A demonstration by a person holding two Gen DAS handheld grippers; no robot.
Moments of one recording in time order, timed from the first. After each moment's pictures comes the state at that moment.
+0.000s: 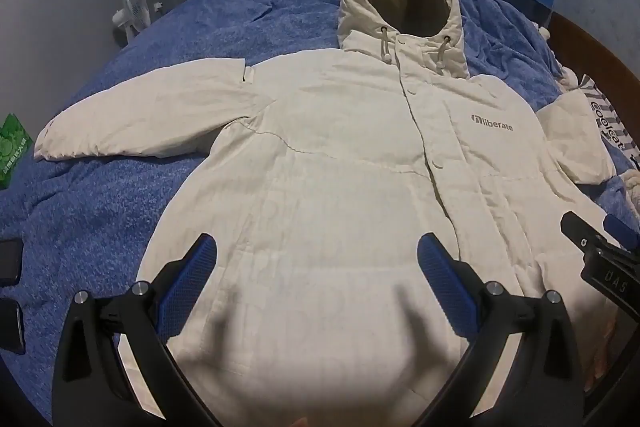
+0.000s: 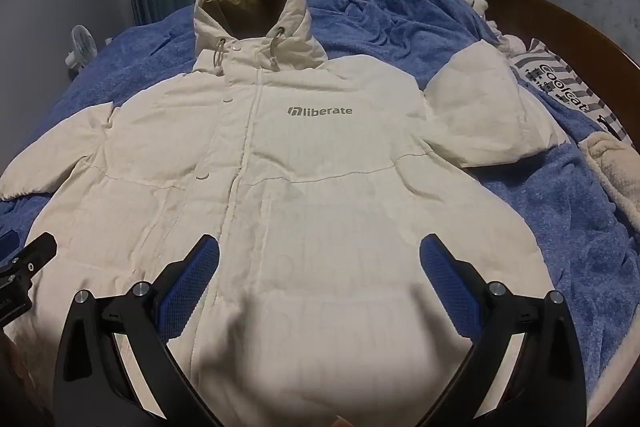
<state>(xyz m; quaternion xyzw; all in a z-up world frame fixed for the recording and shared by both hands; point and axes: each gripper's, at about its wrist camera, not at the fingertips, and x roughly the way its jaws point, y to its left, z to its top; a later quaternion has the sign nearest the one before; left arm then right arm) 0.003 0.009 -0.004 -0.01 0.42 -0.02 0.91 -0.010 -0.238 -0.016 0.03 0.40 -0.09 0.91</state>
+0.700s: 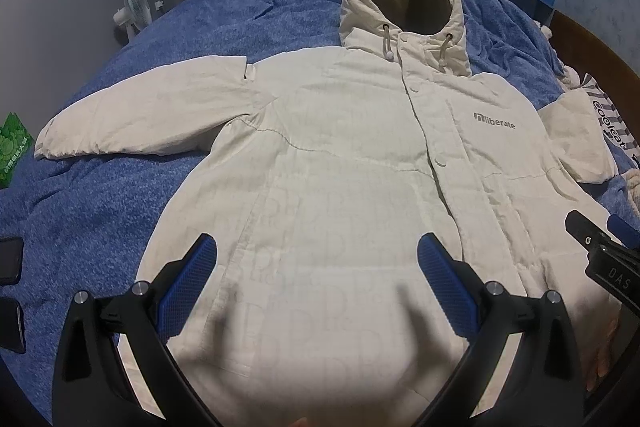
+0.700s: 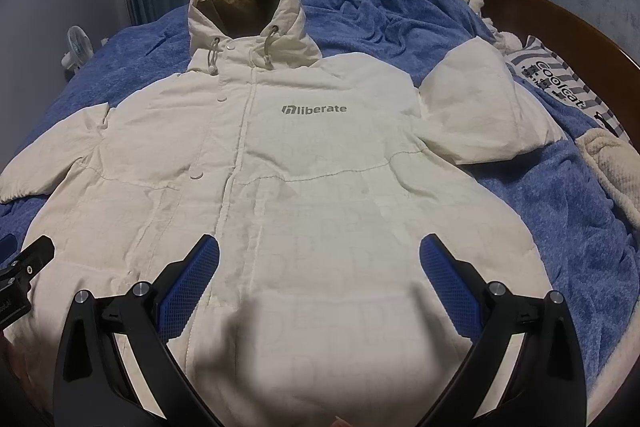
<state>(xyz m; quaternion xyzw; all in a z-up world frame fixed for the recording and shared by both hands) 0.004 0.008 -0.008 -0.01 0.43 -0.02 0.90 -0.009 -0.243 -0.018 0.04 0.41 -0.10 0.91</state>
